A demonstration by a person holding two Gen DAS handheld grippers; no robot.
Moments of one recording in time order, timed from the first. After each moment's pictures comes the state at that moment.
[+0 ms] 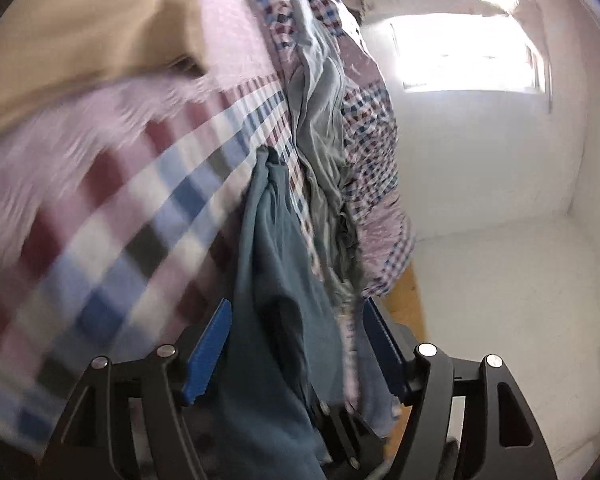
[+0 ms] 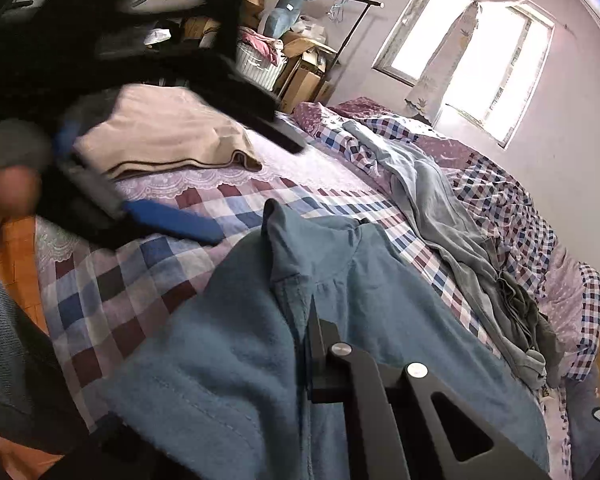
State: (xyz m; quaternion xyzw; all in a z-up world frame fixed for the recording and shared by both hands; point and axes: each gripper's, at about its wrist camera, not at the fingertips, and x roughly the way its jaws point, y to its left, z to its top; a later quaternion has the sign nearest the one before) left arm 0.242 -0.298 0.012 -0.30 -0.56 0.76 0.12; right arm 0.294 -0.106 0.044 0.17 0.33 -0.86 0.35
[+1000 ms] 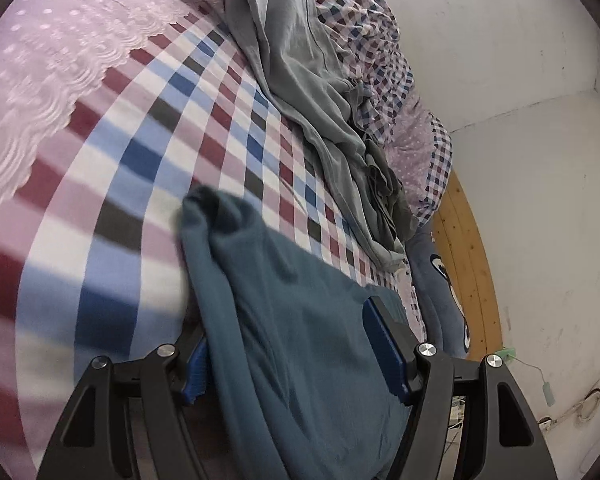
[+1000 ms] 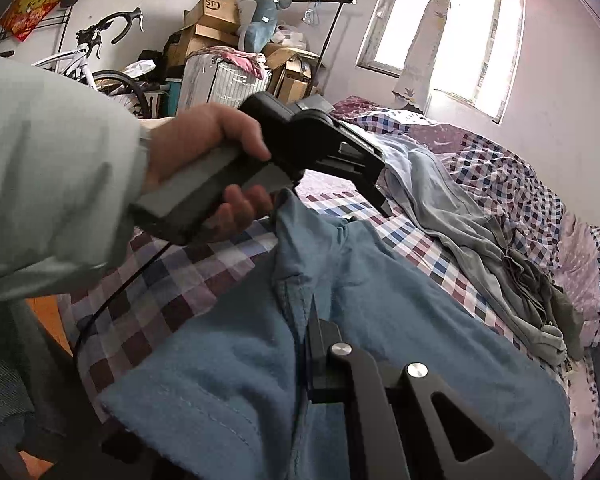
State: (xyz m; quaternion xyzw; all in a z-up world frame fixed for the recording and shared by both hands) left arm 0.038 -0.282 0.019 -0.44 -0.41 0.77 0.22; right arm 0.280 -0.077 0.070 0.19 0.25 -0.87 0.37
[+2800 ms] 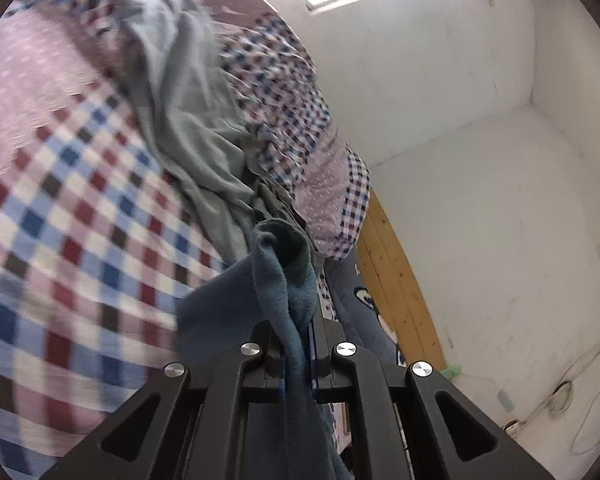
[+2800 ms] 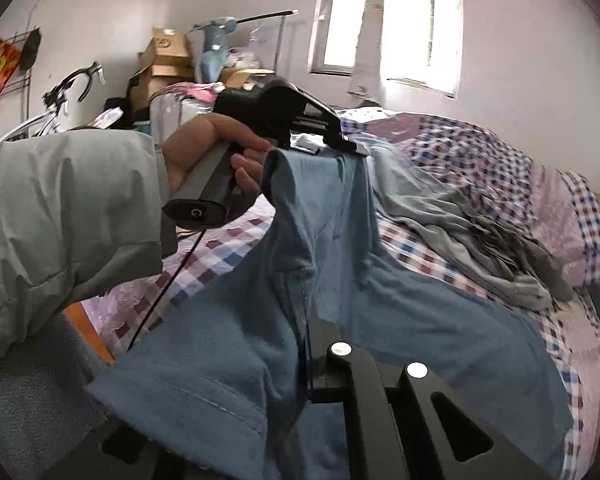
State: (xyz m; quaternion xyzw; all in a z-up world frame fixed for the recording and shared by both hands) left arm 0.053 -0.245 0.131 -0.32 -0.45 0.79 0.28; right arm 0.322 -0.007 0.133 0.22 0.15 -0.91 0.33
